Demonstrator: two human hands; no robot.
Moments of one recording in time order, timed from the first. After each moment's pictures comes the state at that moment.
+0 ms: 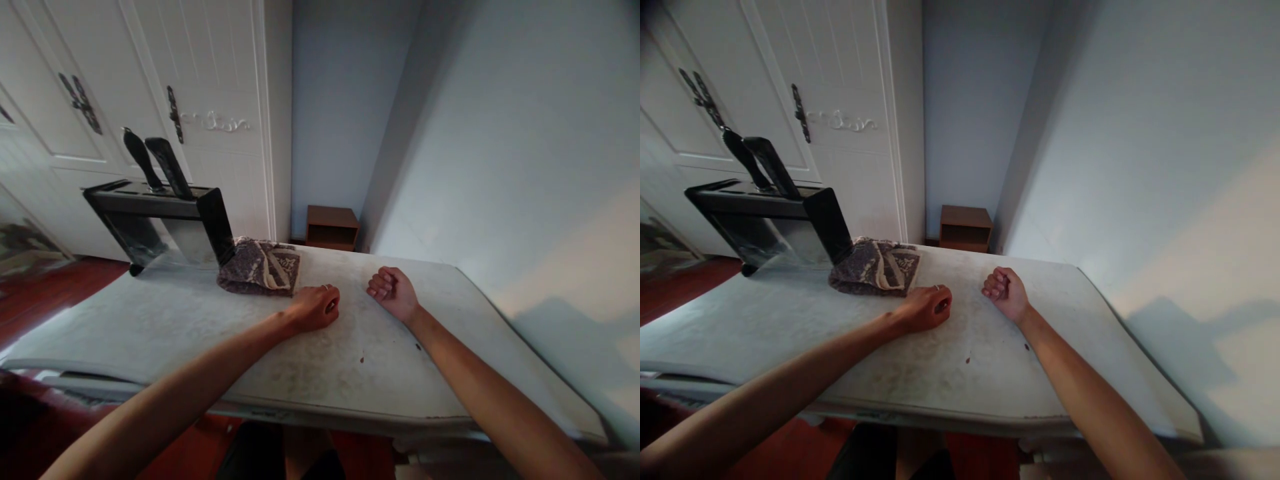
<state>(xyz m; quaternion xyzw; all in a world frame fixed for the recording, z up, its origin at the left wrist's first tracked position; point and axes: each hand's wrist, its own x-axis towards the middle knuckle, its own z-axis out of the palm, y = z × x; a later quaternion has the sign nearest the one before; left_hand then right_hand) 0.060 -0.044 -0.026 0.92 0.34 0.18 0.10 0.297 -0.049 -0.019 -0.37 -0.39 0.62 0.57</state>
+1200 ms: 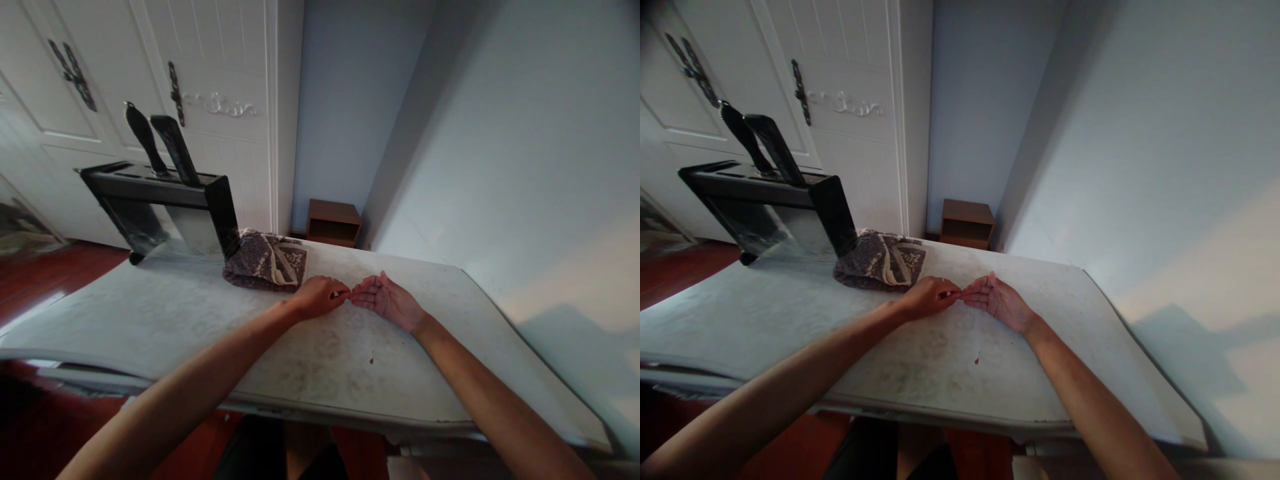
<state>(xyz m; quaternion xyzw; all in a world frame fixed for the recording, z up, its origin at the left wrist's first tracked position) 0.056 -0.025 -0.024 0.91 0.30 0.23 0.19 0.279 -0.065 -0.026 -0.31 -0.45 0.72 0.42</state>
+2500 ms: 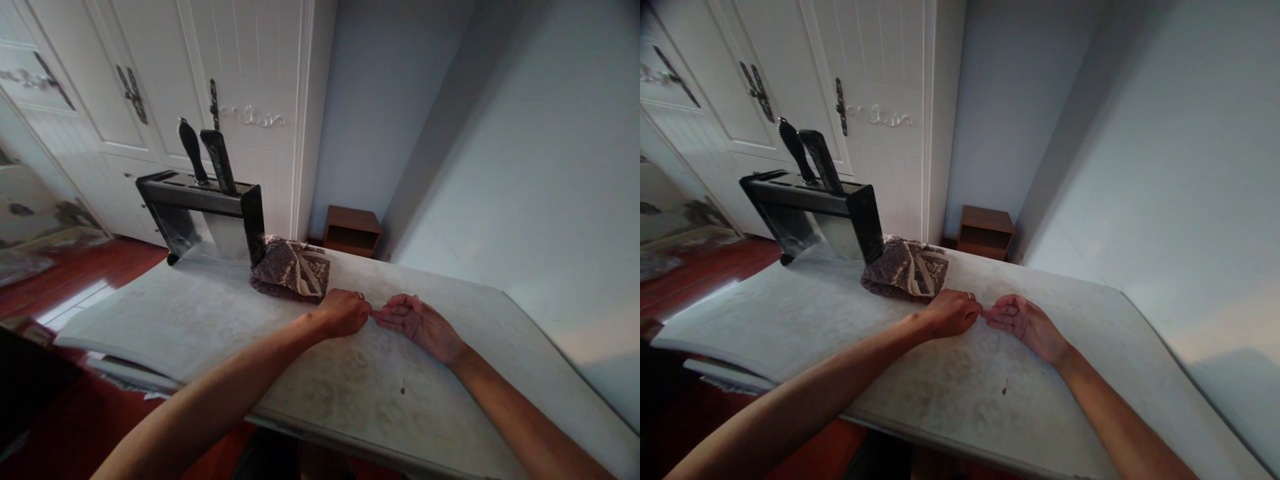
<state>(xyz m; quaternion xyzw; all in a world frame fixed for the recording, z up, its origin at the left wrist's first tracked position) 0.050 -0.029 -0.020 0.94 0.31 0.15 0.07 0.277 -0.070 -0.028 -0.32 -0.46 0.71 0.42</state>
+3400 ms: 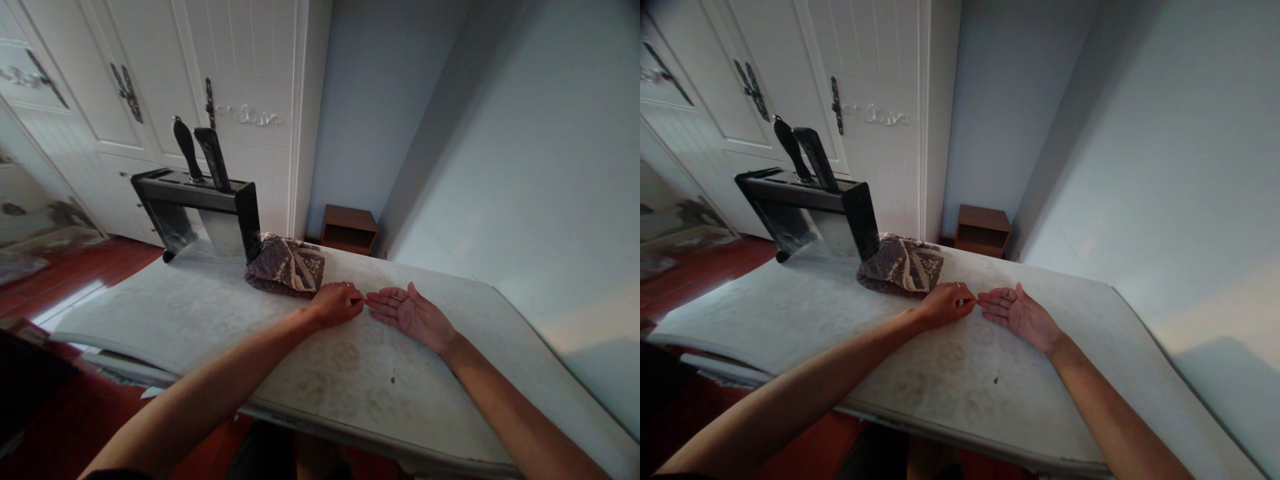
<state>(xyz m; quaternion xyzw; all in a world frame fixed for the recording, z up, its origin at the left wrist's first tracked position) 0.053 -0.024 -0.027 0.89 0.36 0.23 0.15 0.282 -0.066 -0.022 -0.33 -0.45 0.73 0.40</state>
